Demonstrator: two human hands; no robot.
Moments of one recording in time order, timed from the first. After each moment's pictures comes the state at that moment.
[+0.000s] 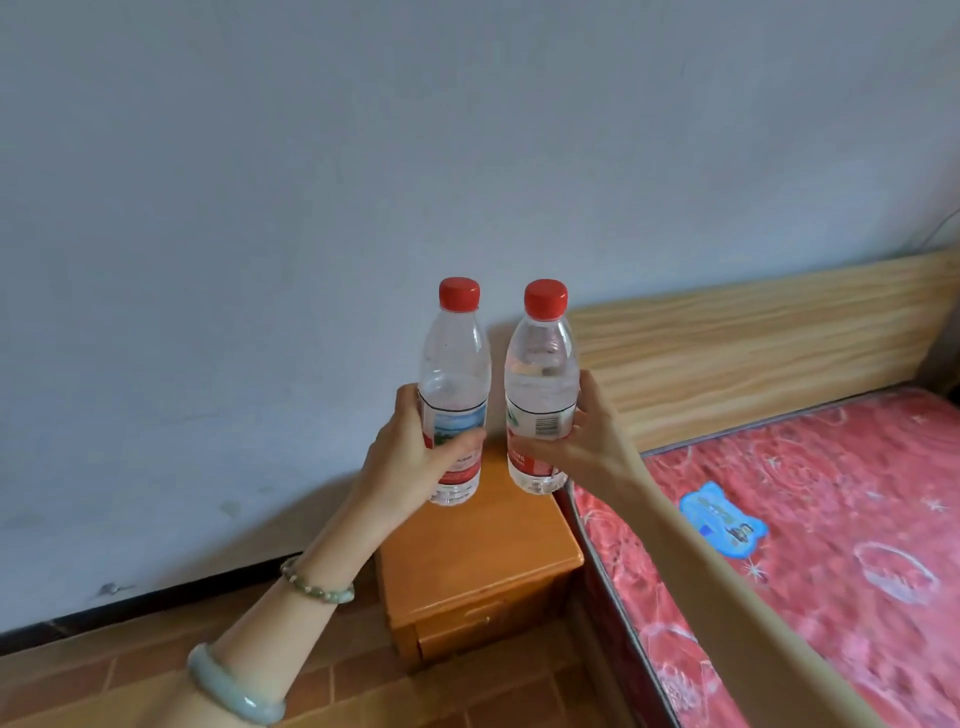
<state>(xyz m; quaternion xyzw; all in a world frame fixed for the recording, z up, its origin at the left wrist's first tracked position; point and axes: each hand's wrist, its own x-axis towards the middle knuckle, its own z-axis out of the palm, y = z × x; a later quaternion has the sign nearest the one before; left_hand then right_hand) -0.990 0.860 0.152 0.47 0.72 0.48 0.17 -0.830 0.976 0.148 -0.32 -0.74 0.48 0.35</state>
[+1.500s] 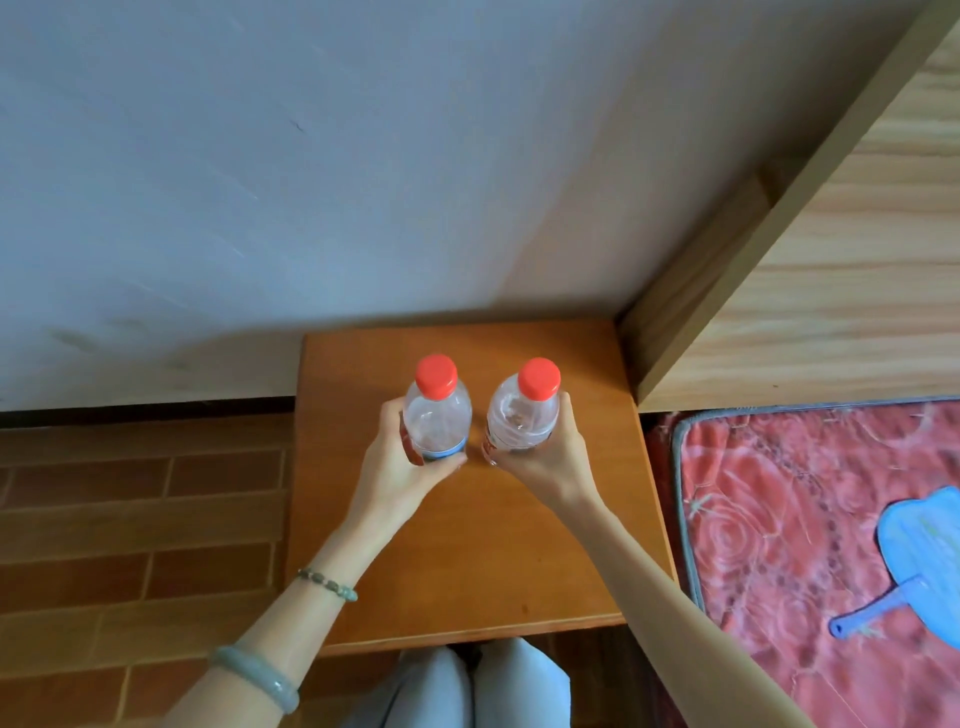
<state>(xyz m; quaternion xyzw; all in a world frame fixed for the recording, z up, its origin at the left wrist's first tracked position) -1.140 1.077 -0.354 0.25 0.80 0.47 0.28 -1.017 1.209 -0.353 -0.44 -0.72 0.52 0.13</state>
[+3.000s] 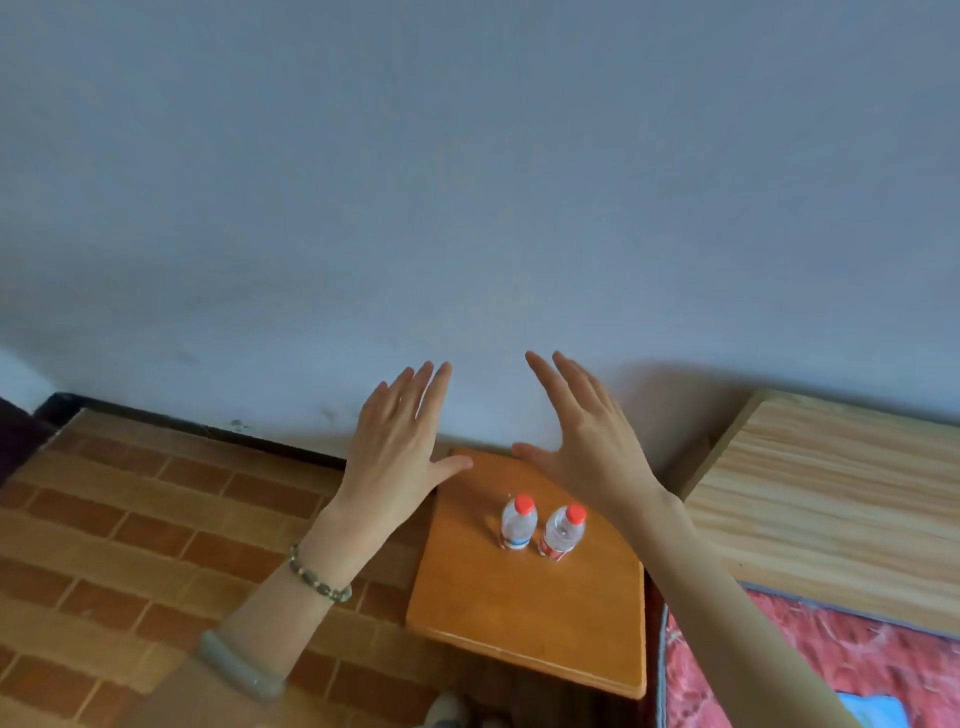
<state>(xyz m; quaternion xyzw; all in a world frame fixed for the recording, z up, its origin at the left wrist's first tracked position) -1.150 0.967 0.076 0.39 0.91 0.08 -0.10 -1.051 1.146 0.096 -0.12 -0.97 0.18 0.09</state>
